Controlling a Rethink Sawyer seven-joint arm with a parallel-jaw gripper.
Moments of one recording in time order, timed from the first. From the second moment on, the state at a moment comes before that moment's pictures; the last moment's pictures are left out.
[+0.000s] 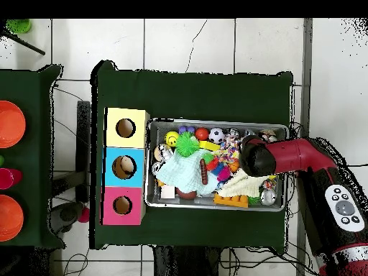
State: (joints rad) arm -0.79 -0.48 0.49 1.45 -0.96 0.56 1.45
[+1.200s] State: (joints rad) arm -0.80 -0.54 0.49 1.46 -0.95 0.57 1.45
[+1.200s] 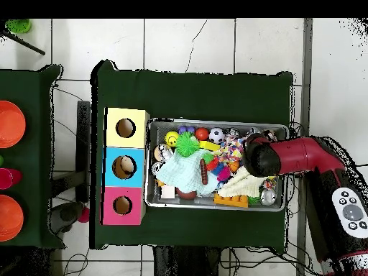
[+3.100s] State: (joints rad) arm -0.80 -0.72 0.49 1.53 -0.77 0.76 1.45
